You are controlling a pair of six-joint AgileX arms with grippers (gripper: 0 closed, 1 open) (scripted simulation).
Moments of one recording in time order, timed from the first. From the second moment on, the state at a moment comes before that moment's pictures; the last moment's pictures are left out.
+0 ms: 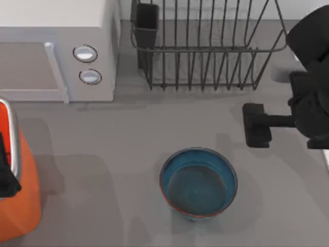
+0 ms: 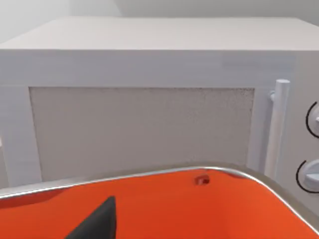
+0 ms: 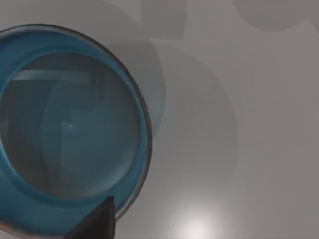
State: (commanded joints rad) left arm 0.00 0.00 0.00 0.00 0.00 0.00; right arm 0.51 1.47 1.17 -0.98 -0.01 0.48
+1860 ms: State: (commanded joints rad) left arm 0.00 0.00 0.00 0.00 0.00 0.00; right arm 0.65 1.95 1.23 -0.85 0.00 0.61
